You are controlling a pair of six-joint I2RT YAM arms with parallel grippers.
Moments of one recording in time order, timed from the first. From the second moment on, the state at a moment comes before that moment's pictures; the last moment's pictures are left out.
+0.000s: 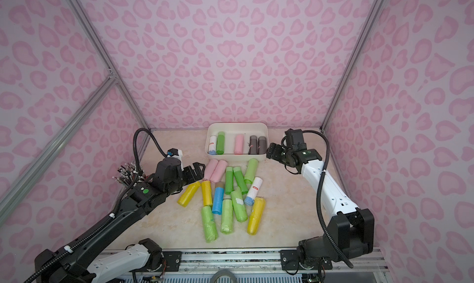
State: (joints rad) left arm -0.59 1.04 0.87 -0.46 -0.13 -0.72; right arm 0.25 1.39 1.19 -0.62 -0.19 0.52
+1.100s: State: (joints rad) left arm -0.99 0.85 0.48 -0.59 -0.09 -1.05; right arm 0.25 1.22 1.02 -0.57 -0.32 0.62
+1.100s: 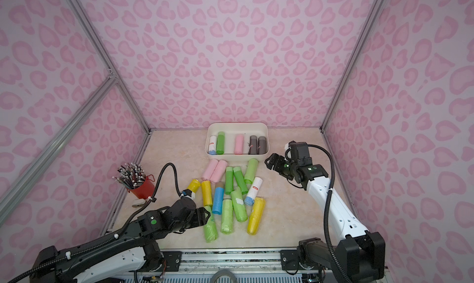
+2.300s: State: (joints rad) left arm -1.01 1.18 0.49 -0.43 -0.13 -1.05; right arm 0.27 1.22 1.02 -0.62 -0.28 0.61
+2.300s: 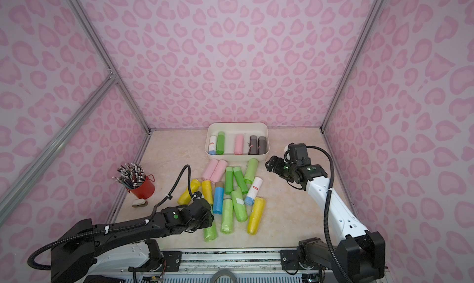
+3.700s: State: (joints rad) left arm -0.97 1.10 0.50 -0.51 -0.22 -1.06; right arm 0.42 1.38 1.04 -0.54 -0.28 0.69
